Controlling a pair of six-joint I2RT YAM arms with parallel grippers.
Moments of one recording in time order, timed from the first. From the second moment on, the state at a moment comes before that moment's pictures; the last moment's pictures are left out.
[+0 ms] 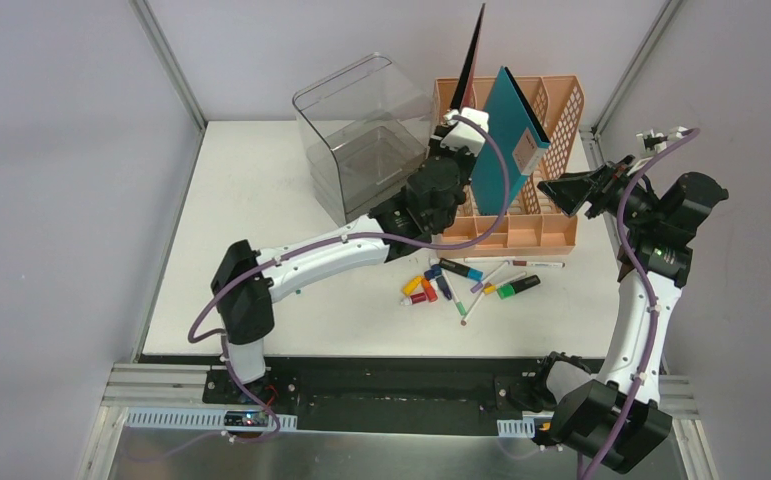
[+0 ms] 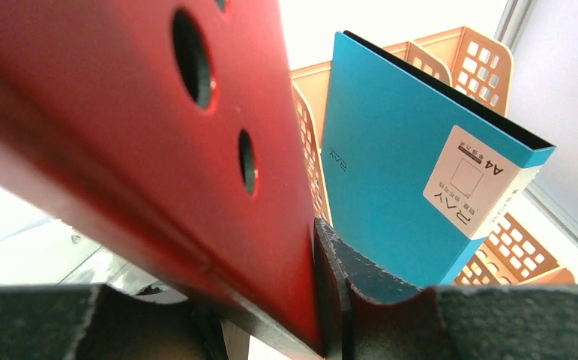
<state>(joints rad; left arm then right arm) -1.07 1.81 1.65 0.28 -0.79 0.18 -0.44 1.00 1.00 -0.09 -1.19 0.44</state>
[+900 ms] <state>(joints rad) -1.01 2.04 1.76 0.20 -0.81 0.10 -0.44 0.99 1.00 -0.09 -1.18 0.43</state>
